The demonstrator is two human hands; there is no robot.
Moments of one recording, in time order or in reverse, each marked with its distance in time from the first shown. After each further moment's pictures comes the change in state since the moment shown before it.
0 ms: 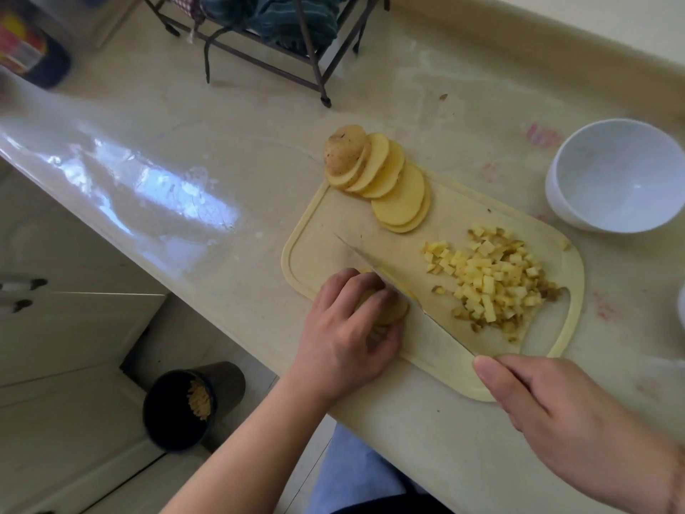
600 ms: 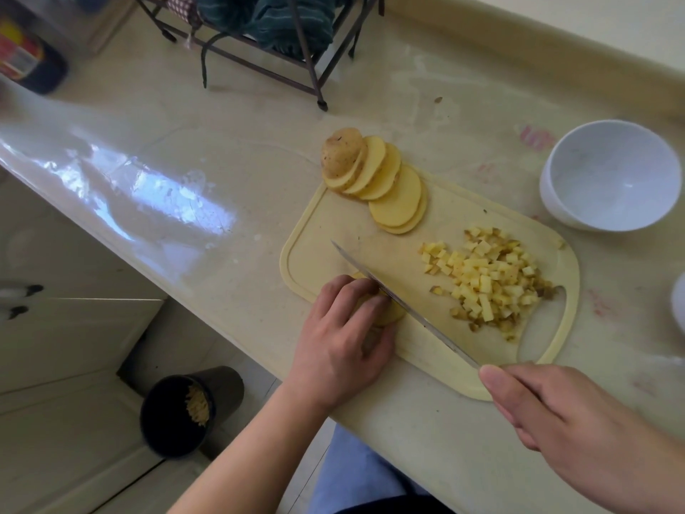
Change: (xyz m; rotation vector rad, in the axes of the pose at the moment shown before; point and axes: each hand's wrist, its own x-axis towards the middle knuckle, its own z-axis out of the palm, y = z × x) left_hand -0.009 0.000 -0.002 0.011 -0.010 -0.015; right_hand -0.009 -0.006 -0.005 0.073 -0.096 0.052
